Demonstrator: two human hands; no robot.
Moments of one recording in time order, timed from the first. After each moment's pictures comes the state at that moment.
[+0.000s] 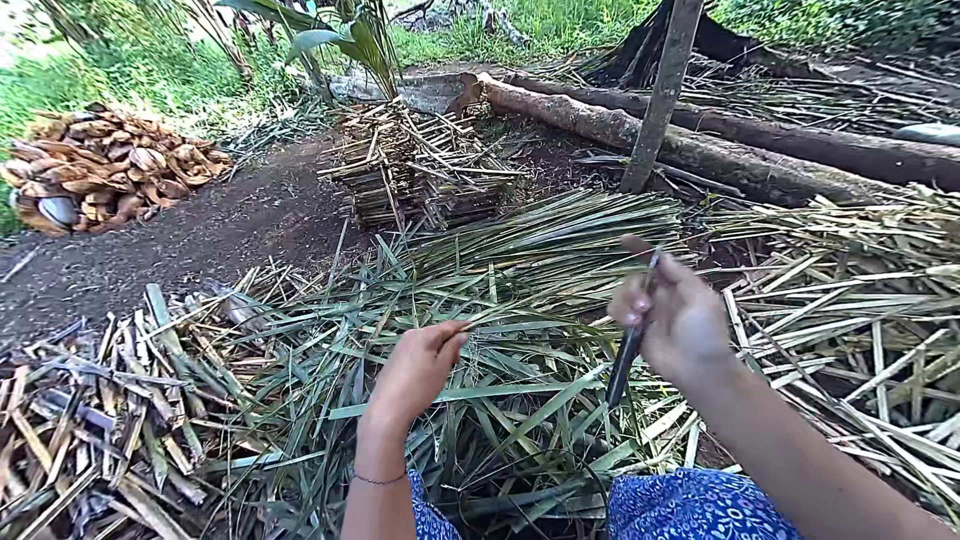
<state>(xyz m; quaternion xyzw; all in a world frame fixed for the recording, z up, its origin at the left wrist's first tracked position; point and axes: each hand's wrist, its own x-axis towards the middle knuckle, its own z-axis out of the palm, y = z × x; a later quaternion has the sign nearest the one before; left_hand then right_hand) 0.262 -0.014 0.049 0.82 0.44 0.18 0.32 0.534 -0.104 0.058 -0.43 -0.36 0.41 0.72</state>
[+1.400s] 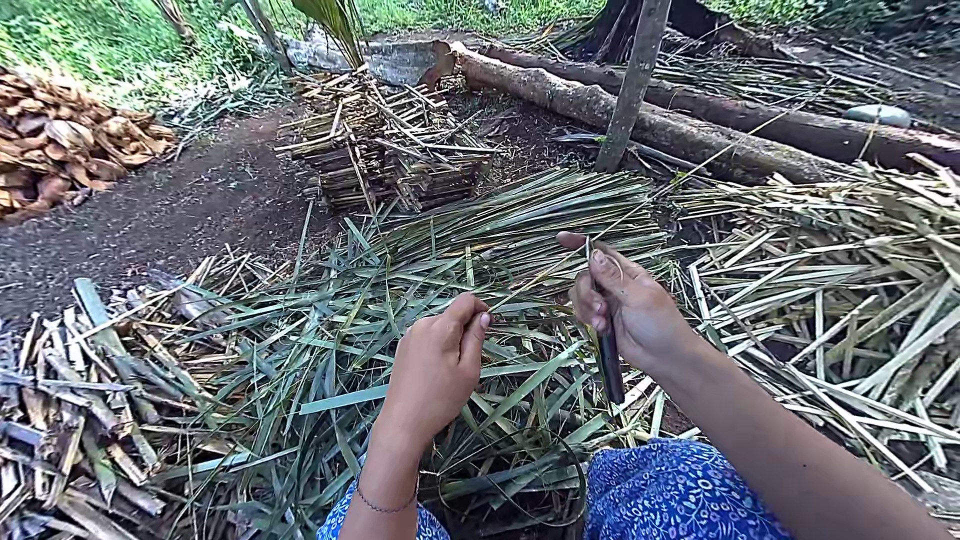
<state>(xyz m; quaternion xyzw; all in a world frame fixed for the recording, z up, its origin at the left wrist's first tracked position) 0.303 -0.048 0.045 0.84 0.34 0.34 0.22 0.531 -0.112 0.056 -0.45 -0.43 0.46 0.63</state>
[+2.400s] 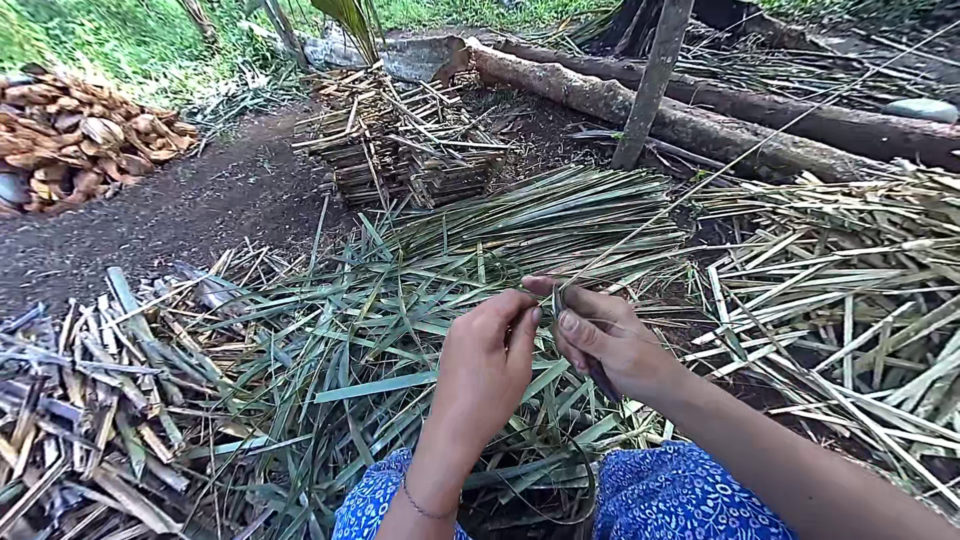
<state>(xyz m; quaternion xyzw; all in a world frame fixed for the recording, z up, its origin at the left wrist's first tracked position) 0.324 -0.073 0.052 0.80 0.31 0.43 0.27 0.501 -0.120 0.037 -0.38 -0.61 0.44 0.54</state>
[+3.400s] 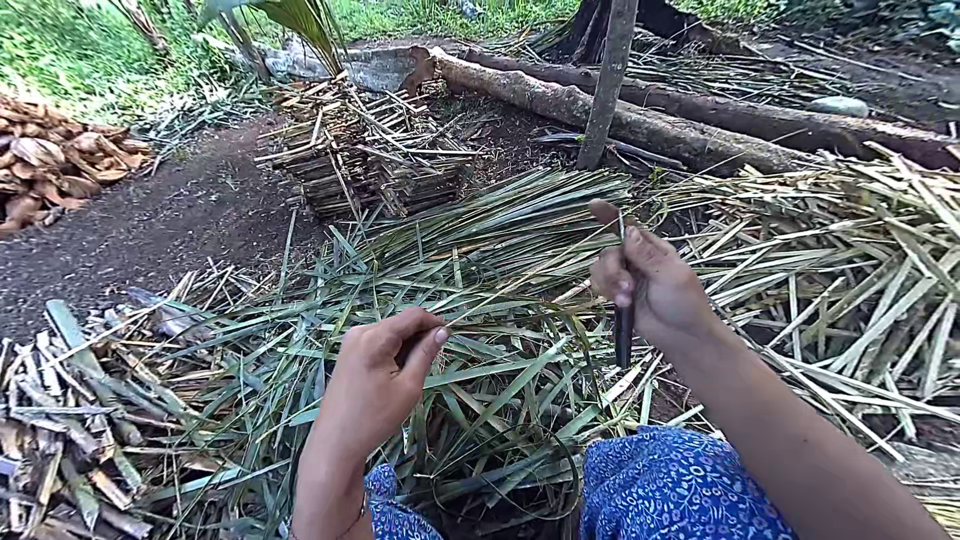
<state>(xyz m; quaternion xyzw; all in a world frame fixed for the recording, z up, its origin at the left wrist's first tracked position) 0.269 -0.045 0.058 0.85 0.28 0.38 0.24 0.571 -0.123 0.059 -0.39 -0.48 0.39 0.69</state>
